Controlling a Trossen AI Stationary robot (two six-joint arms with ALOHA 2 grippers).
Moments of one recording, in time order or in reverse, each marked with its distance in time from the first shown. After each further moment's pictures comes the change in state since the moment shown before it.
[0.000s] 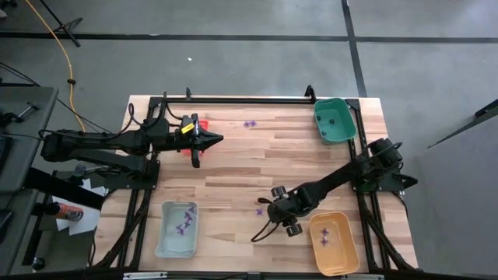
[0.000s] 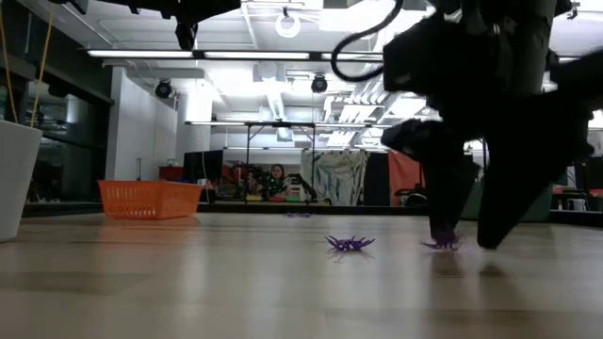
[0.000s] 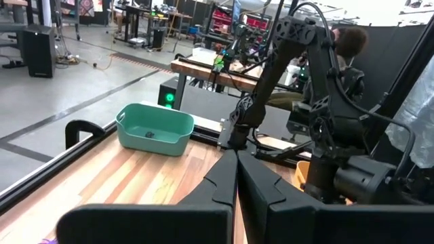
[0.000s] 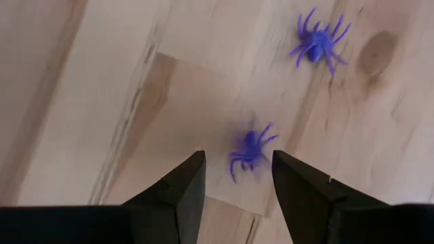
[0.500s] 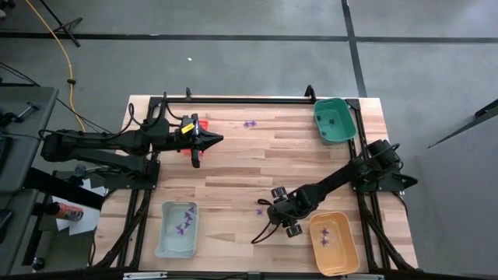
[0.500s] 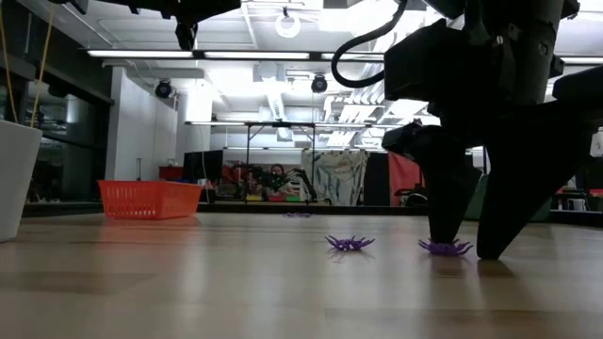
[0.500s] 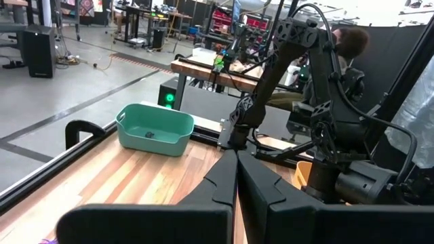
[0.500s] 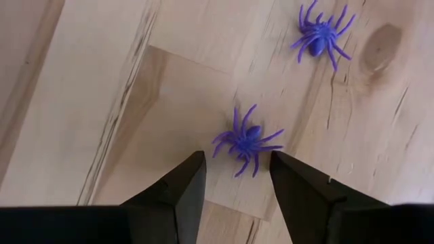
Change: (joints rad) left arm 0.000 0.000 0.000 0.001 0.000 0.000; right arm 0.001 0.039 0.002 0.008 0.051 -0.001
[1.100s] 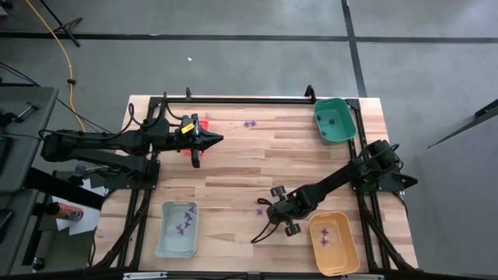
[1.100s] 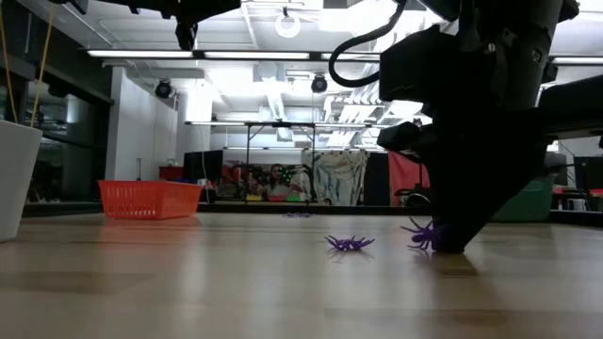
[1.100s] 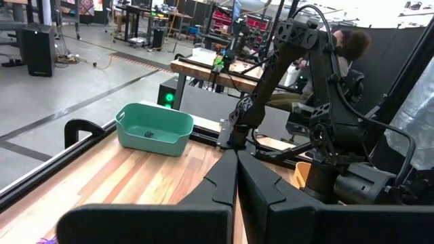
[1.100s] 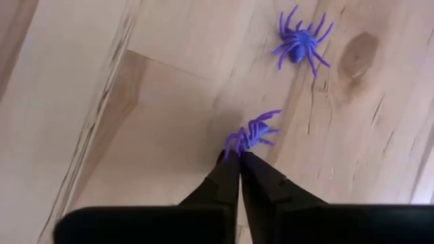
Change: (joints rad) left arm 0.000 0.000 0.000 0.000 0.000 -0.008; right arm -0.001 0.003 -0.002 0.010 0.043 -0.014
